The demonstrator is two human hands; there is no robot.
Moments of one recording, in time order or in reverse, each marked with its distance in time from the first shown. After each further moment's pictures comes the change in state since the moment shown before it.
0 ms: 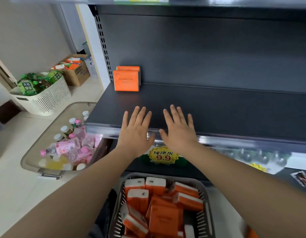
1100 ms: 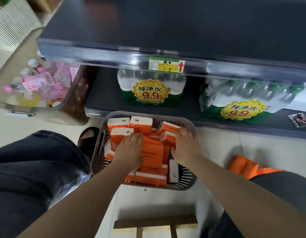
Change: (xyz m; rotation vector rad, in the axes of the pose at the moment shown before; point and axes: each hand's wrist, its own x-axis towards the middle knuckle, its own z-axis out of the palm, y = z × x) left_hand -0.188 0.093 0.144 -0.191 -0.652 -0.073; right_hand -0.181 0.069 0.168 0.093 -0.441 0.162
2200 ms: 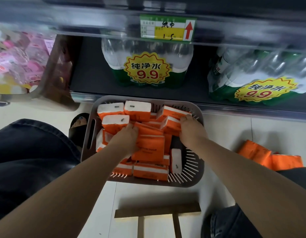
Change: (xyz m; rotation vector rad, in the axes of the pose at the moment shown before) left_hand 0.048 -0.017 0.026 -0.066 -0.283 -0.057; right_hand 0.049 0.028 0.037 0.032 -0.059 0.027
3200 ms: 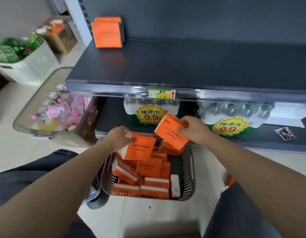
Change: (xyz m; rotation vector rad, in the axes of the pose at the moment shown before) left_hand -0.087 -0.008 -0.137 -0.443 0.280 -0.151; right_hand -0.053 -0.021 -0.162 0.454 0.117 -0.092
